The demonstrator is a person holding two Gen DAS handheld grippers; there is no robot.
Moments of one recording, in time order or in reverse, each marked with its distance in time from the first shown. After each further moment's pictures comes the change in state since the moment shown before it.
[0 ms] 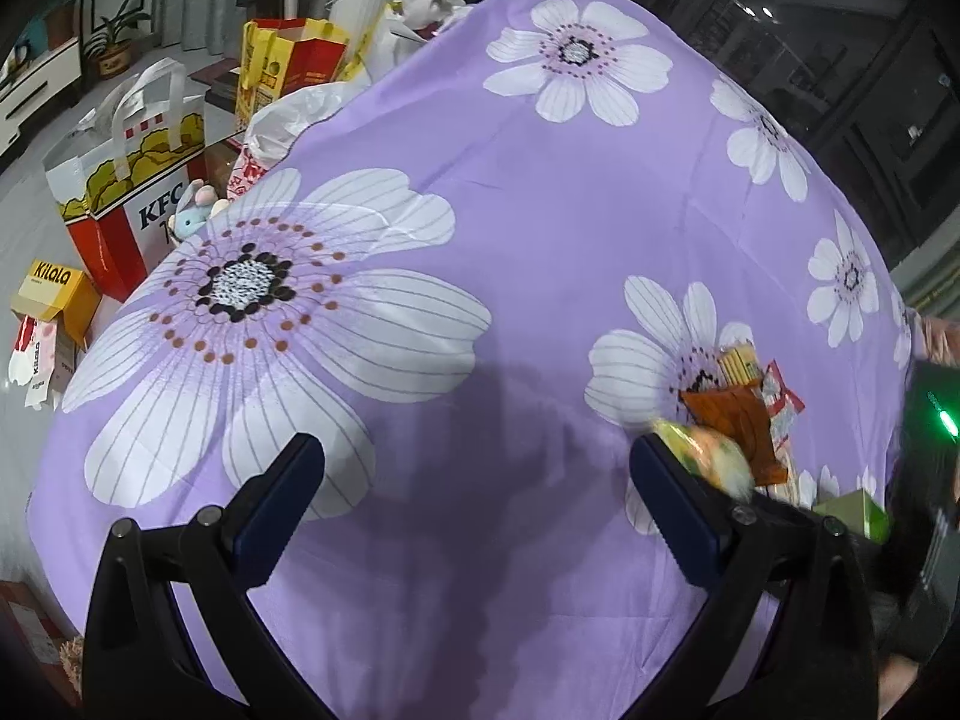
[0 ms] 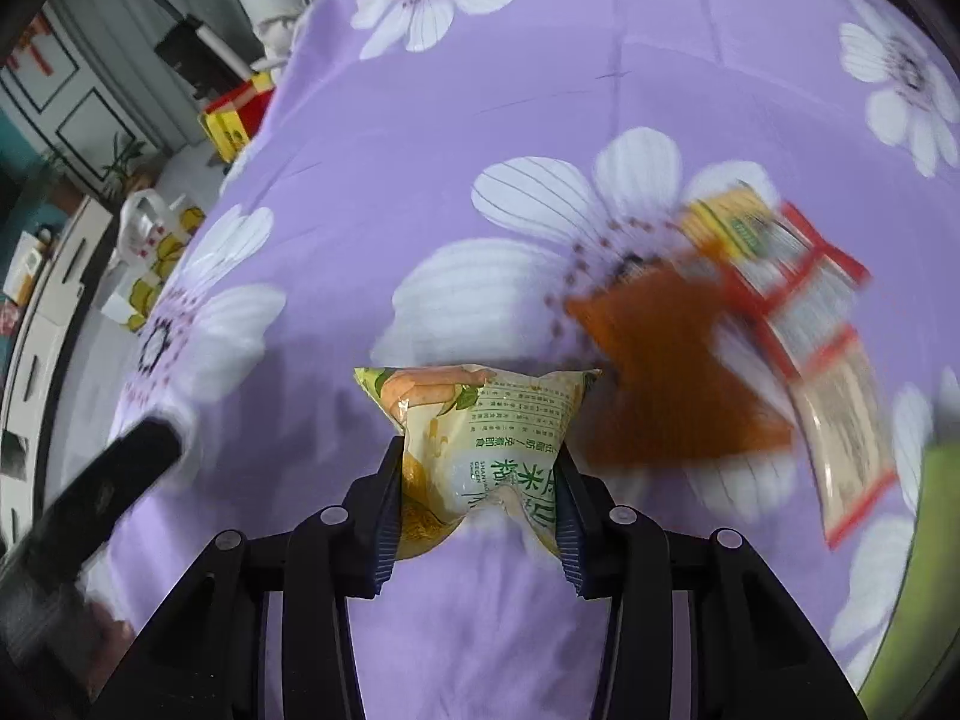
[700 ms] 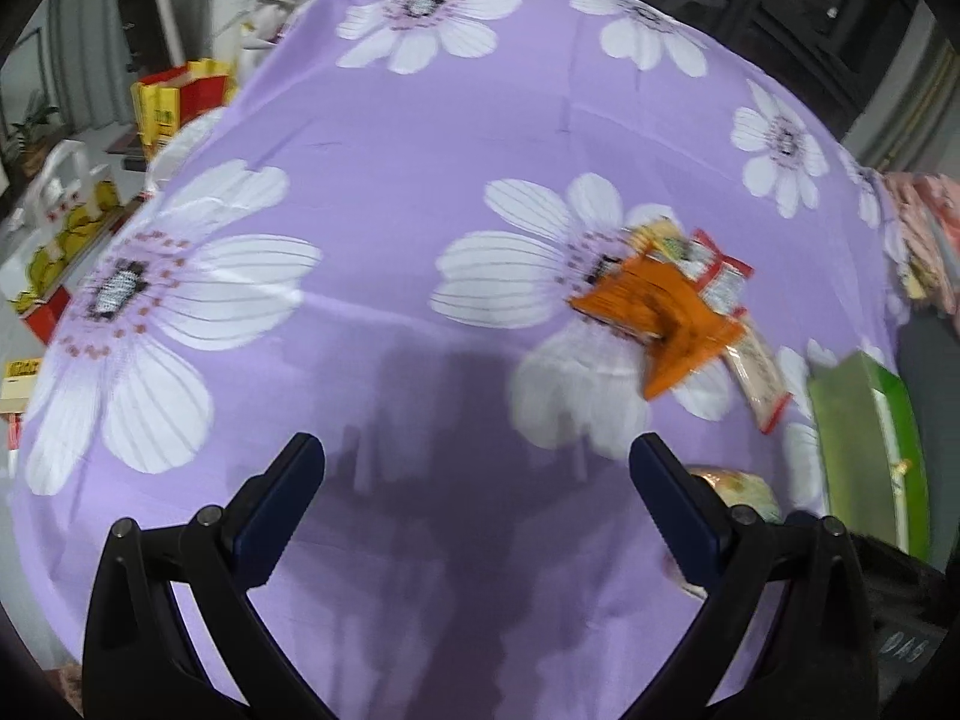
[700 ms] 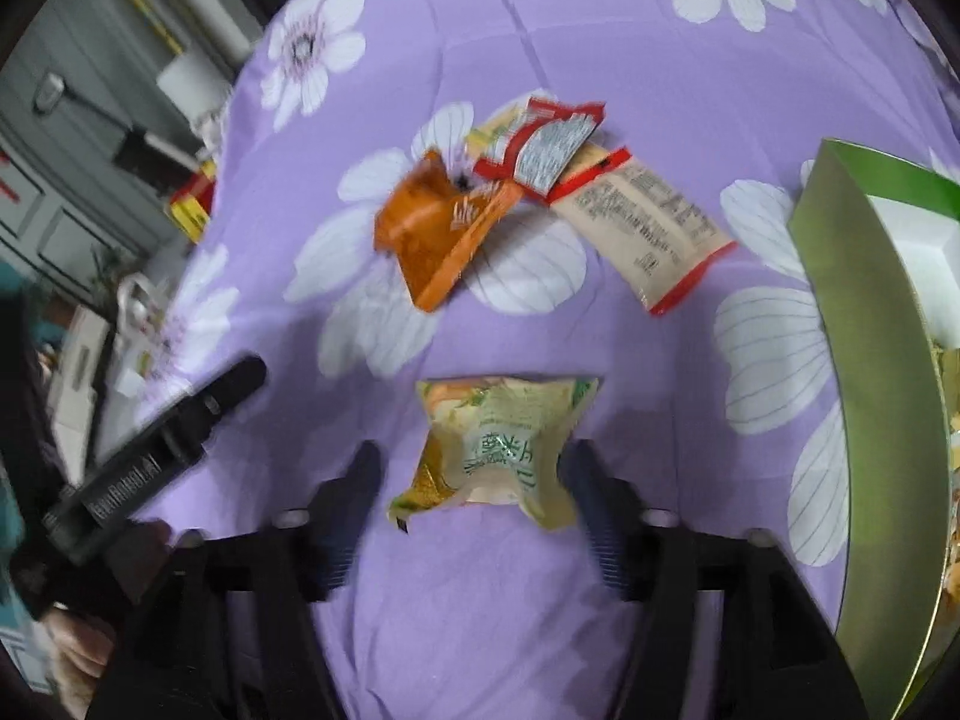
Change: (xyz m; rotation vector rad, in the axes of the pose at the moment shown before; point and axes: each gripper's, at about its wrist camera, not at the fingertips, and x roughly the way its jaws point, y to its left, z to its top) left arm 0.011 -0.074 -0.054 0.256 0.050 -0.074; right arm -0.063 -0.082 -0.084 0.270 -0.099 0.036
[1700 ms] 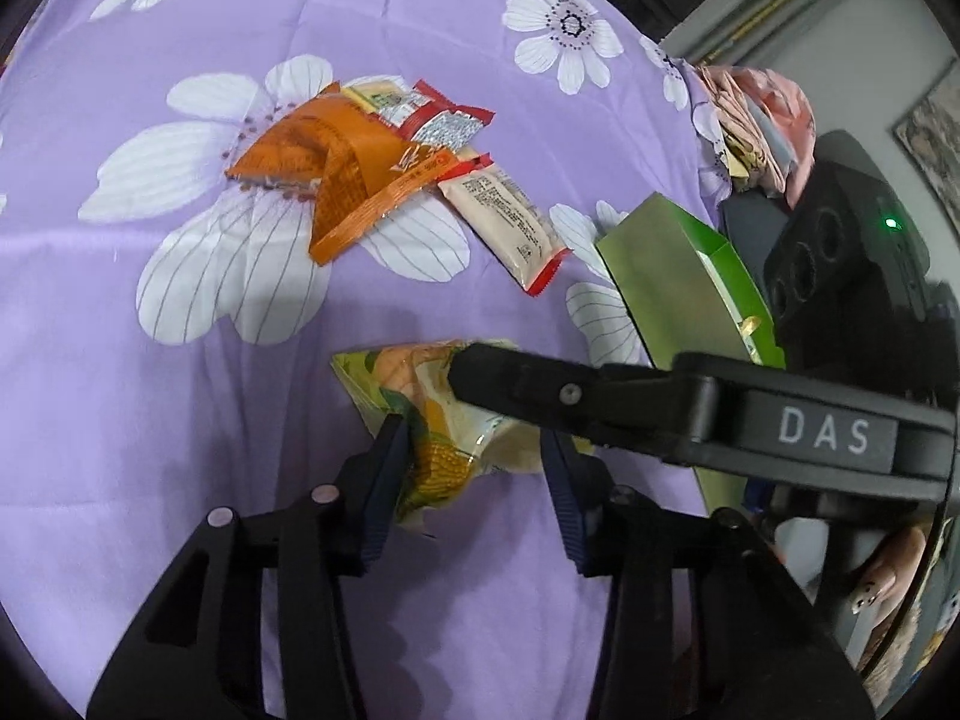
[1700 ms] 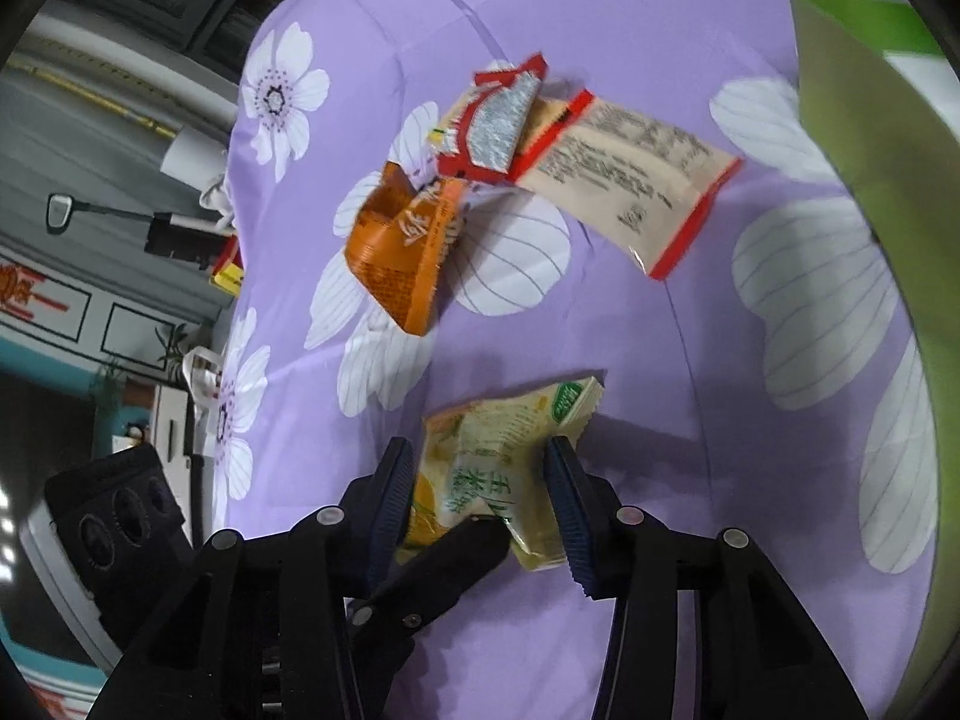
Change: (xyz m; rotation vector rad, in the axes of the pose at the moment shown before) left arm 0.031 -0.084 -0.042 0.189 0.169 -0.444; right arm 0.029 -0.045 0.000 0.229 0.054 0.242
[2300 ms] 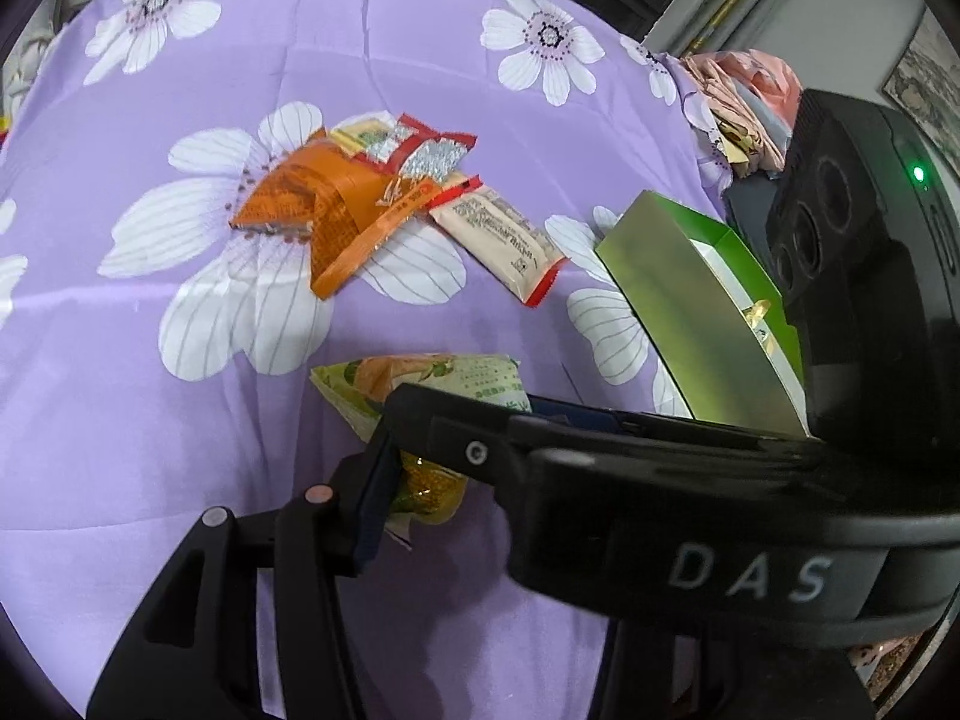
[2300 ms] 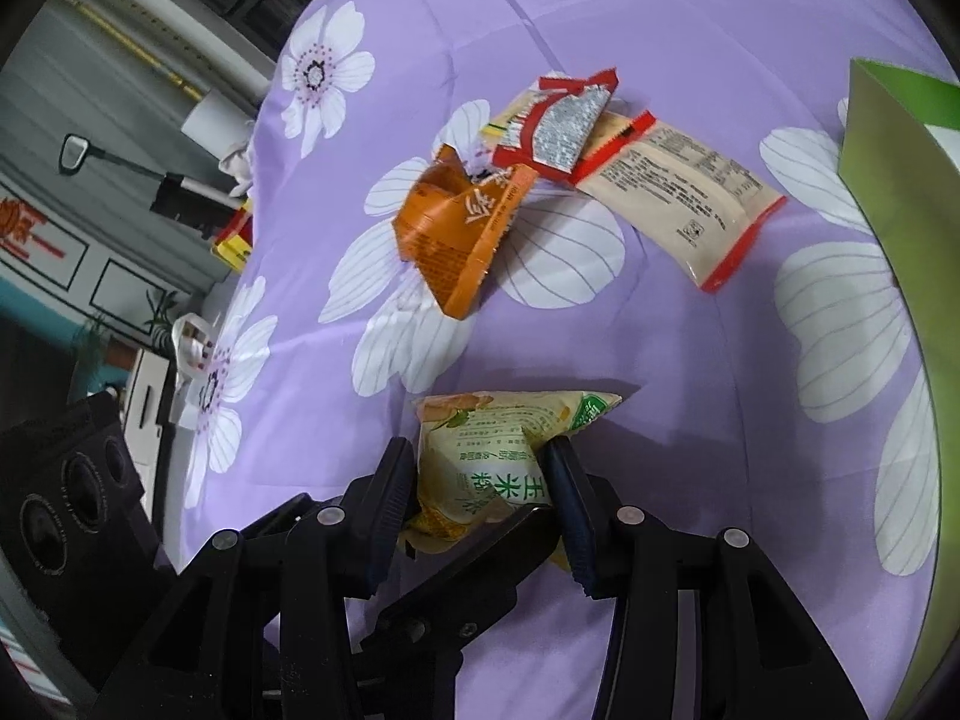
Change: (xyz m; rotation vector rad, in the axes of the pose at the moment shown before) left arm -0.005 -0.013 -0.002 0.106 -0.067 0.077; right arm 0.002 0.032 -0.014 -0.154 -0.055 -0.060
